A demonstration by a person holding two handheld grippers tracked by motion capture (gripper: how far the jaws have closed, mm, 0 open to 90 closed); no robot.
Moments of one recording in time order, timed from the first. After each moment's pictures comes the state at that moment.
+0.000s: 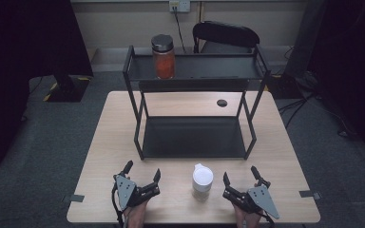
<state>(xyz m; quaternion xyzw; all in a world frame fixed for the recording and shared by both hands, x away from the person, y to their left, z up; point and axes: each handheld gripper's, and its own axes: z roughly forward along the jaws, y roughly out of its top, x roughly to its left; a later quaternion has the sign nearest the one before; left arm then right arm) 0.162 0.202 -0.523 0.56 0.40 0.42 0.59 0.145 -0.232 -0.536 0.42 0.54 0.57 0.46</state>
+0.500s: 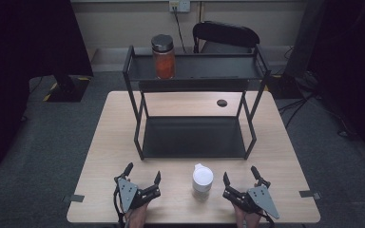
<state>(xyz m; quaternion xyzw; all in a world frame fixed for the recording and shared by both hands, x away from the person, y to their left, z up) 0.160 0.199 -0.533 0.56 0.40 0.43 0.58 0.145 -0.232 -0.535 0.42 0.54 0.57 0.46</state>
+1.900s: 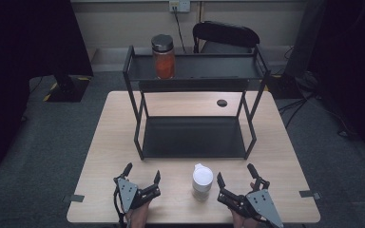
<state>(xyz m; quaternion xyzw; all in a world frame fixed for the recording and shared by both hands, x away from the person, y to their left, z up) 0.158 0.195 -0.533 0.55 0.41 0.44 0.58 0.121 -0.216 -0.494 0.38 0.52 0.62 0.45</state>
